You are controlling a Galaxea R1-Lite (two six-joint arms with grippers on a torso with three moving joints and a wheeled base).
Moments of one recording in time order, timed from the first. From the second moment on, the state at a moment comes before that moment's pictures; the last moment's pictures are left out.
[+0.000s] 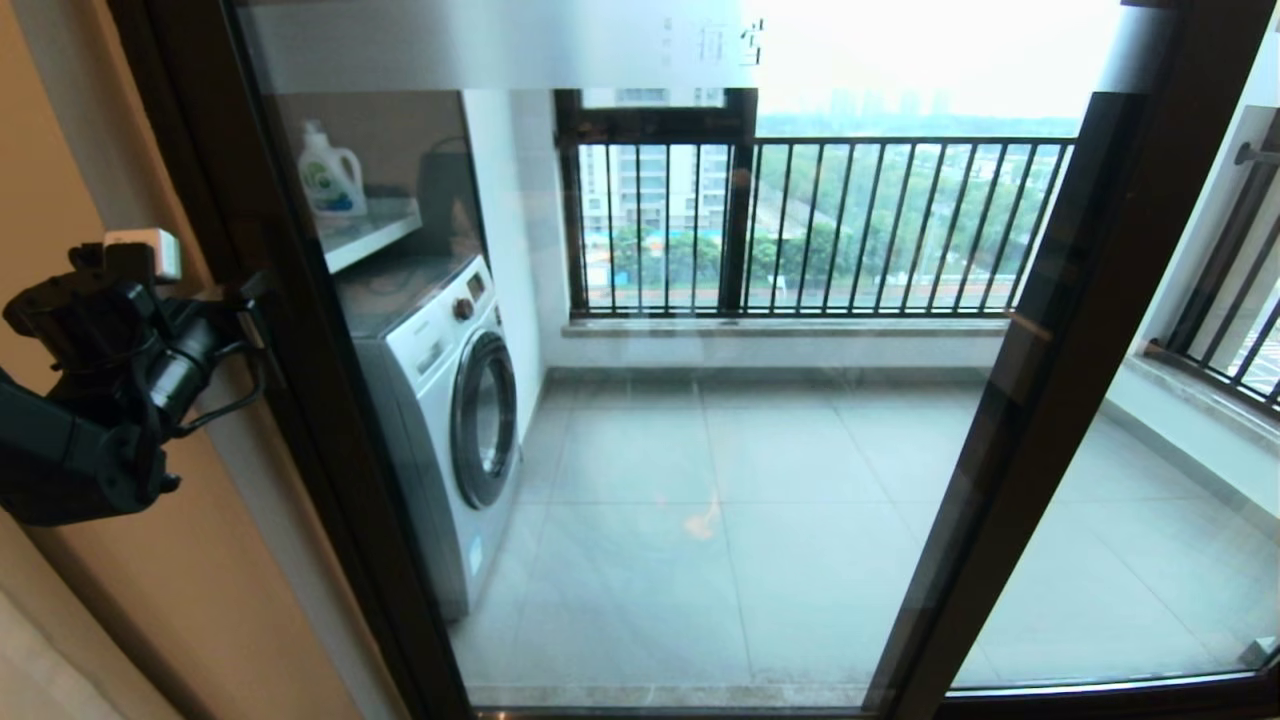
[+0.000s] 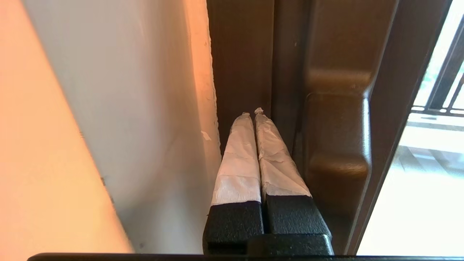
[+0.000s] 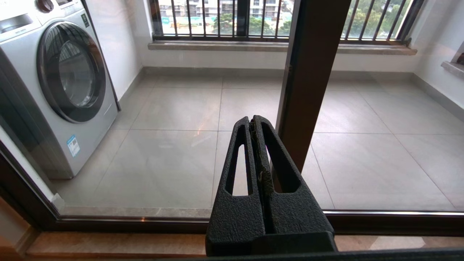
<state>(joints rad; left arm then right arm) 0.14 2.02 -1.02 -1.19 0.01 0.08 0.00 0.00 0.00 -0.02 0.03 -0.05</state>
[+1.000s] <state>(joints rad) 0.00 2.01 -0.99 -1.19 0.03 0.07 0.00 0.00 0.00 -0.02 0.03 -0.05</state>
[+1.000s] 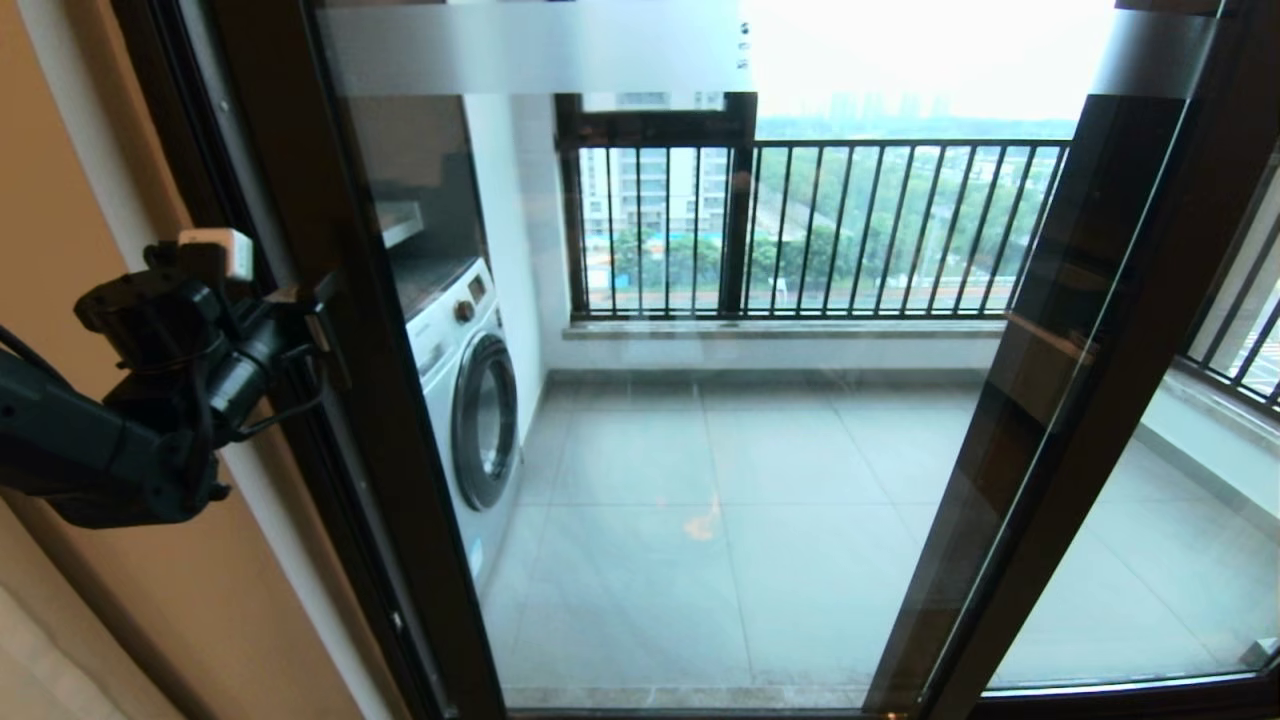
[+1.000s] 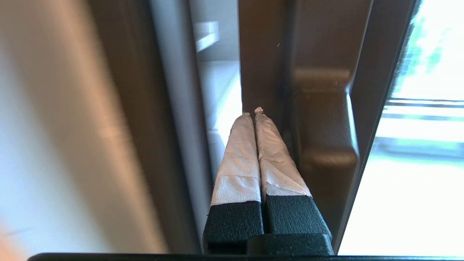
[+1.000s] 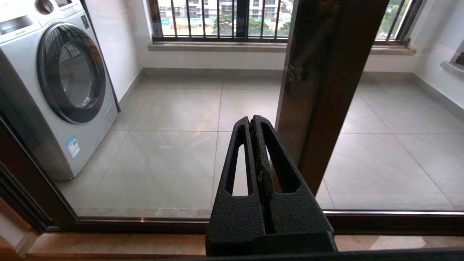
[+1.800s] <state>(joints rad) -0.22 2.05 -1.07 -1.19 0.13 0.08 0.00 0.00 0.00 -0.02 0.03 -0.05</state>
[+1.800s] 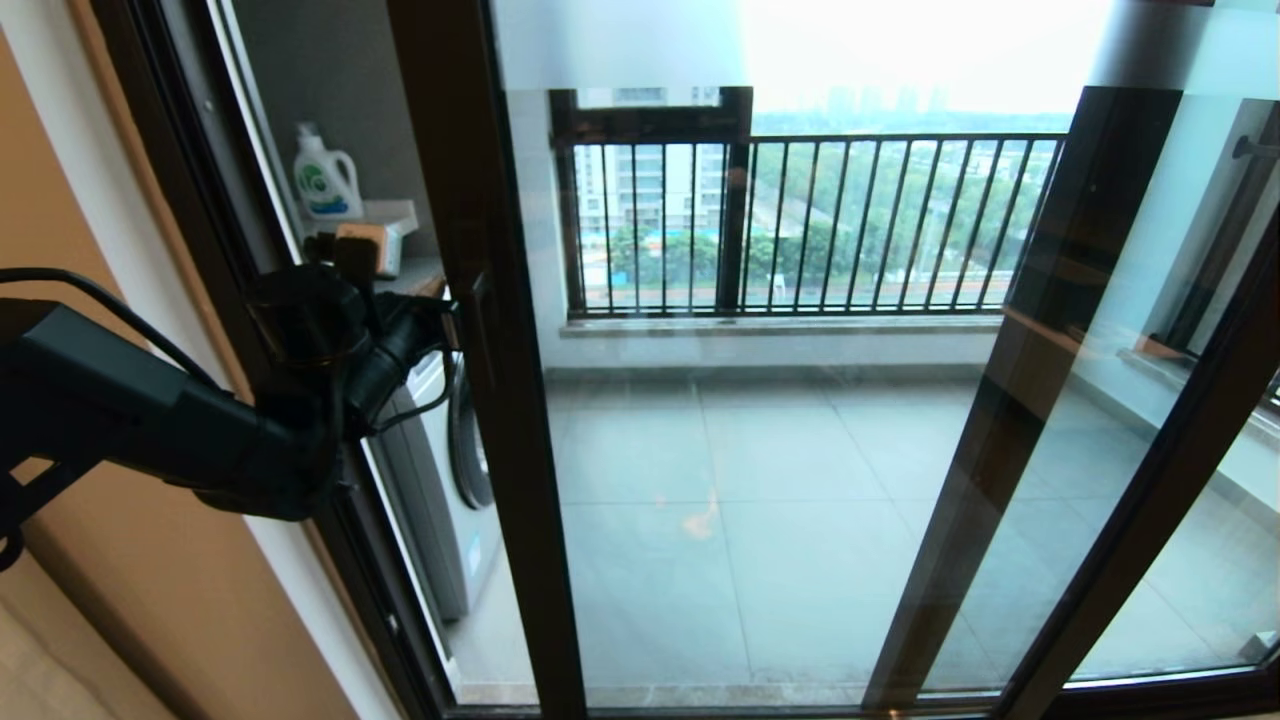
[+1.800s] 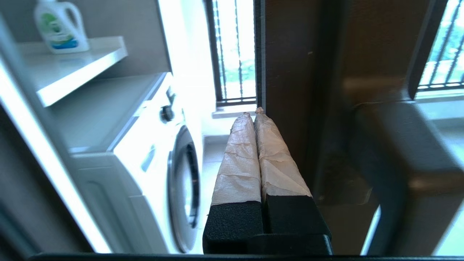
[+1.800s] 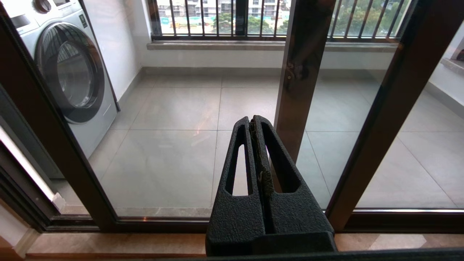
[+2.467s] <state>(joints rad) -0.33 2.12 -1.21 -1.09 0.20 0.08 0.00 0.00 0.00 -0.02 0.03 -0.05</state>
